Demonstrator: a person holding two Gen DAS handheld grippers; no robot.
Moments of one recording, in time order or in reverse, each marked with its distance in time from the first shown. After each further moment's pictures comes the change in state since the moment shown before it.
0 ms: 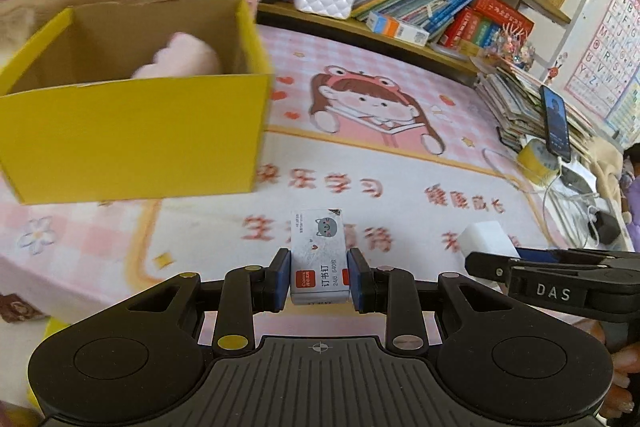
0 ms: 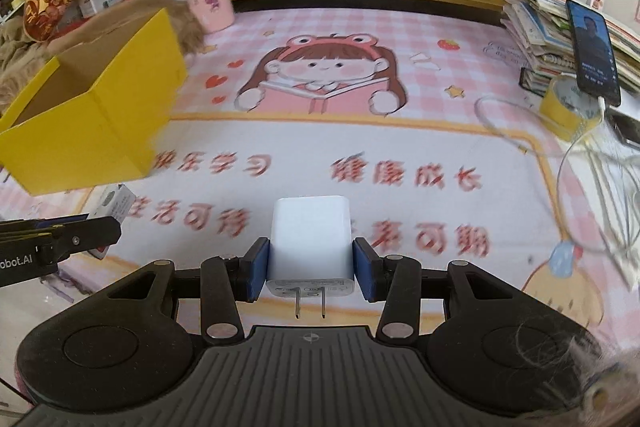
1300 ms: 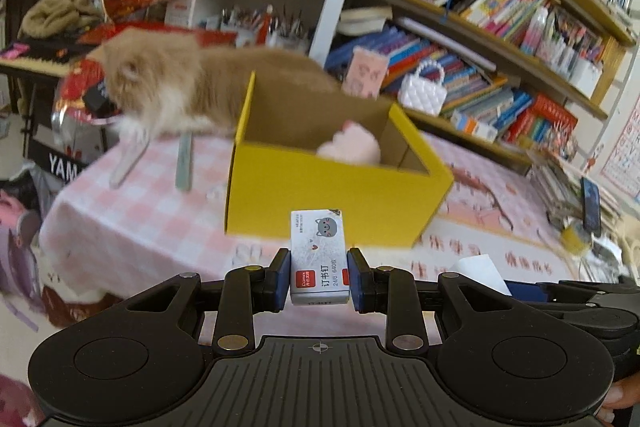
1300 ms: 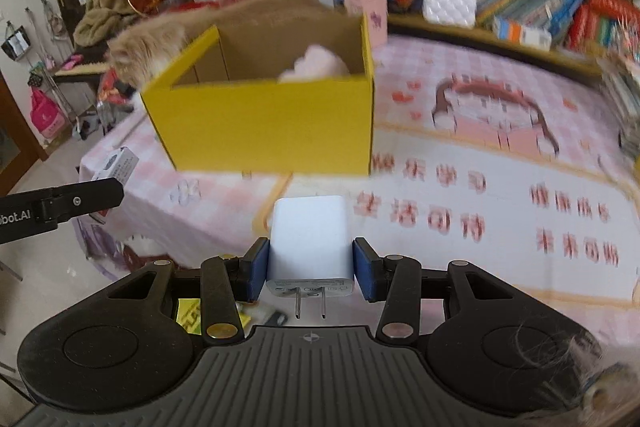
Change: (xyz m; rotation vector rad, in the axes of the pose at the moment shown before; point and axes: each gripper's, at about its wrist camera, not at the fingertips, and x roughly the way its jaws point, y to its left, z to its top) left arm -0.125 0.131 -0.016 -0.116 -0.247 0.117; right arm -0.027 0.183 -0.009 -0.171 -0.111 0.133
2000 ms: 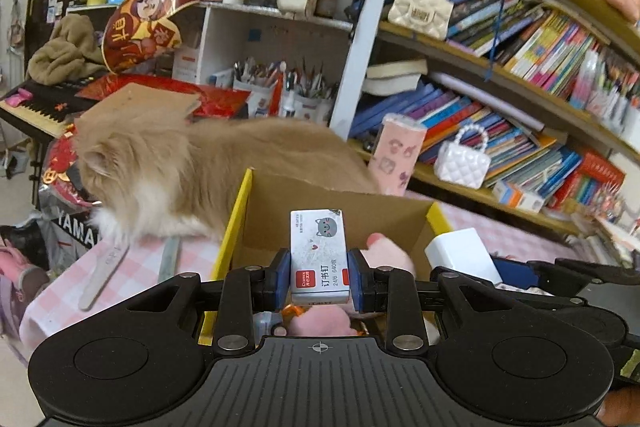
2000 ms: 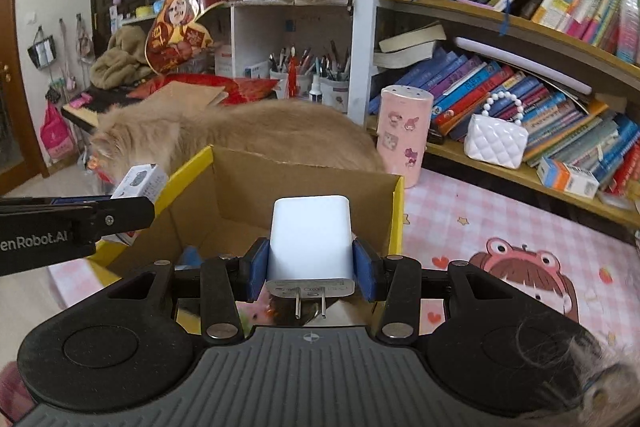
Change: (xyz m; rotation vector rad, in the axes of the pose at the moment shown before) left arm 0.100 -0.017 0.091 -0.003 -0.116 0.108; right arm 0.096 -0.005 0.129 -0.184 -0.187 0.023
